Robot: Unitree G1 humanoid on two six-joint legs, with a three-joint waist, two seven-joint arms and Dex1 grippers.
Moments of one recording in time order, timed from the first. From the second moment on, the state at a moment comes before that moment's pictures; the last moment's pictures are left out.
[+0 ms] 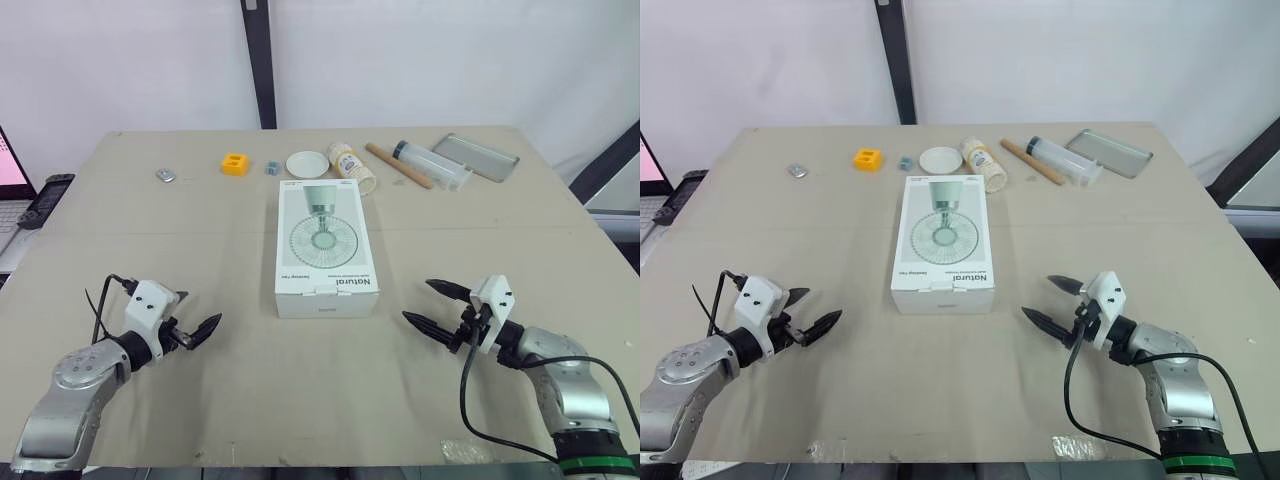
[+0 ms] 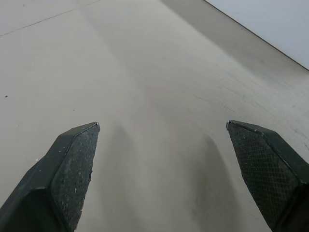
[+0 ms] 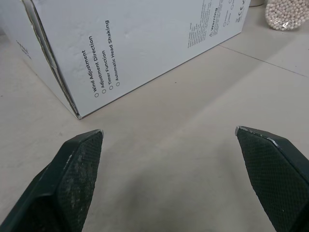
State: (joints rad) left arm 0.10 0.57 0.17 -0.29 -0.32 0.44 -0.62; right arm -0.08 -0.60 -0.16 0.12 0.37 0.01 1.00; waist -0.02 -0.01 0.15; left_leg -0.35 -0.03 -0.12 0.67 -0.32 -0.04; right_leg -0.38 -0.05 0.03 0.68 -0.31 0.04
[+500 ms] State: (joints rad) left arm 0.06 0.55 0.14 -0.29 -0.33 0.40 -0.64; right arm -0.05 -0.60 -0.16 0.11 0.37 -0.01 1.00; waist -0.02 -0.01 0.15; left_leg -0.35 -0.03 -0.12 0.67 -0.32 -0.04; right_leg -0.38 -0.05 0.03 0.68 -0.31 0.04
